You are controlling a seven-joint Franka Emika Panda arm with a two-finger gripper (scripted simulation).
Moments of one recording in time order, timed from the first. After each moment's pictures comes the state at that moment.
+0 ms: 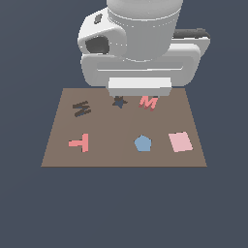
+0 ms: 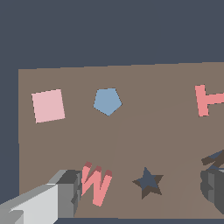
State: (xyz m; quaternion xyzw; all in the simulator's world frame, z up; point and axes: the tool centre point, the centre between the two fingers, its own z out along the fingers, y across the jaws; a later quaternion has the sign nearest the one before) arm 0.007 0.028 0.174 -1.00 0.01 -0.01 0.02
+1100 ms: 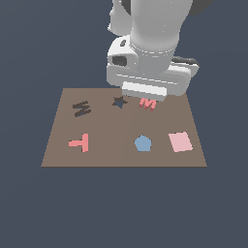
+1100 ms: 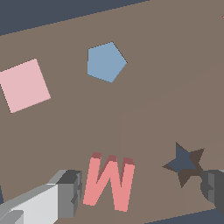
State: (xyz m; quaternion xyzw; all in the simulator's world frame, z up) arm -0.041 0.057 0.108 -0.99 0.11 -0.01 0.01
